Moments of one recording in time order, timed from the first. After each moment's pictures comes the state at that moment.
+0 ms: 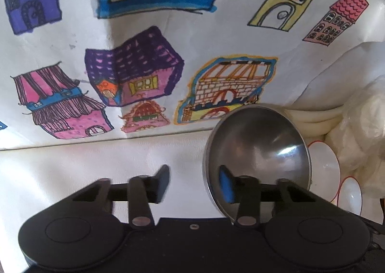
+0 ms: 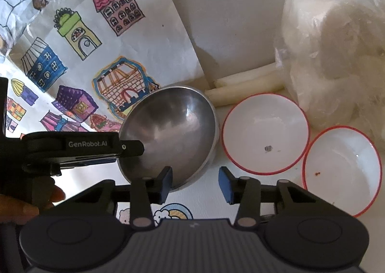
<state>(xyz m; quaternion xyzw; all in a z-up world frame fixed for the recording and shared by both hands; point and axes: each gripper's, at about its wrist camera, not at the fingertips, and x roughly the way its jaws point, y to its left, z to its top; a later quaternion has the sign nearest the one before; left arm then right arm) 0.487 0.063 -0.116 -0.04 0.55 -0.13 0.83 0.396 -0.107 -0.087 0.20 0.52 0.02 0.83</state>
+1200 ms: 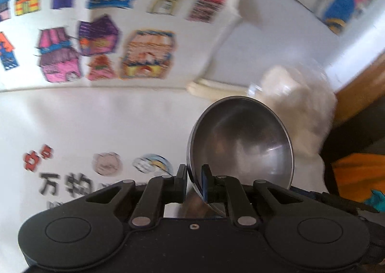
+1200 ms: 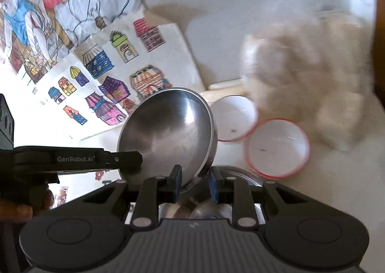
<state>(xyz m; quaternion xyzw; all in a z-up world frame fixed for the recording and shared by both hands) 0.343 0.038 -0.055 -0.11 0.51 -0.18 0.83 0.294 -0.175 -0.017 0.17 0.49 0.09 0.85</state>
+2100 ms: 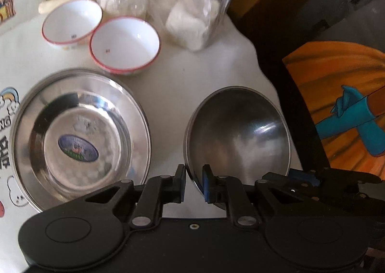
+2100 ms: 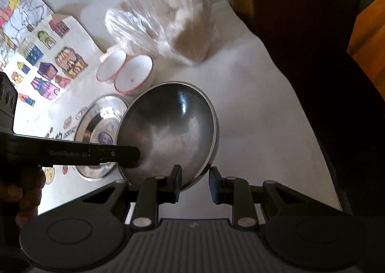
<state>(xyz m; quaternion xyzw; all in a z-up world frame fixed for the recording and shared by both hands) 0.261 -0.127 -0.099 -0.01 0.62 -0.32 0.72 0.158 -0.321 -0.033 0.19 0.57 -0.02 0.80</state>
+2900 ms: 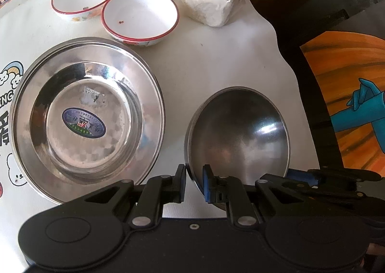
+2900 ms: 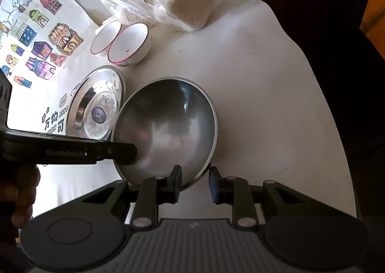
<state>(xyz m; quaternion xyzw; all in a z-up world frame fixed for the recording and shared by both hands) 0.257 -0.124 -0.117 0.00 0.65 -0.29 0.70 0.165 -0.318 -0.059 0.20 0.62 0.00 0.76</state>
